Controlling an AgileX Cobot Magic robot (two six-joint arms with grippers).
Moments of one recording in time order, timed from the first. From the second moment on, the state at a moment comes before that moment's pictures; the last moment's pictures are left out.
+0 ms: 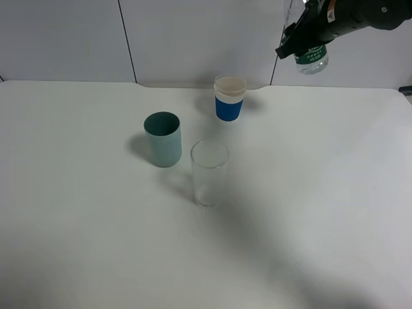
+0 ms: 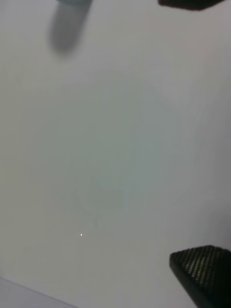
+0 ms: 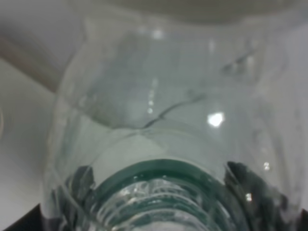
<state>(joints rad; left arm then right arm) 0.12 -0.01 -0.51 -0.07 1.06 0.12 0.28 1.75 -1.24 -0.68 0.19 0.17</state>
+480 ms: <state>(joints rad) 0.12 -0.01 -0.51 -0.07 1.06 0.12 0.37 1.88 -1.27 -0.92 0.30 0.34</state>
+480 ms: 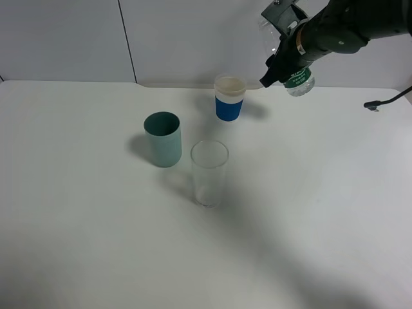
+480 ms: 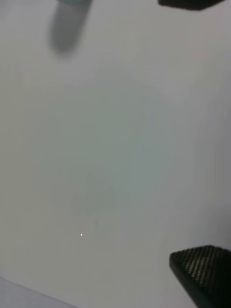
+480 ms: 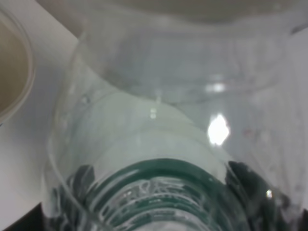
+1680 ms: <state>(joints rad) 0.12 -0.01 -0.51 -0.07 1.06 0.12 0.52 2.04 -1.35 -1.51 0.62 0.61</state>
